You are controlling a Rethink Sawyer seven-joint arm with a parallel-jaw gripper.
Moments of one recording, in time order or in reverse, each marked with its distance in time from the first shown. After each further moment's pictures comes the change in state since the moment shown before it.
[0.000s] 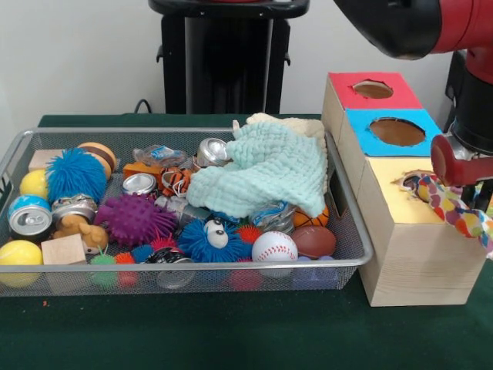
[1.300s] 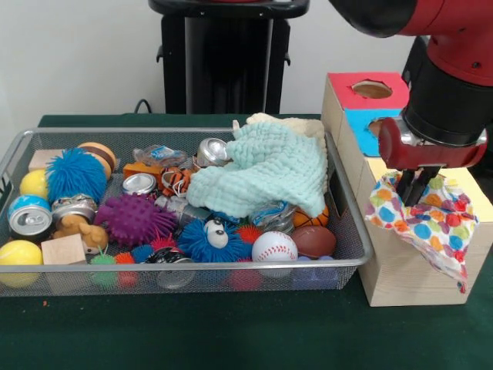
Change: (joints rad) arm -0.010 -0.027 -0.052 0.015 -0.087 0.128 0.000
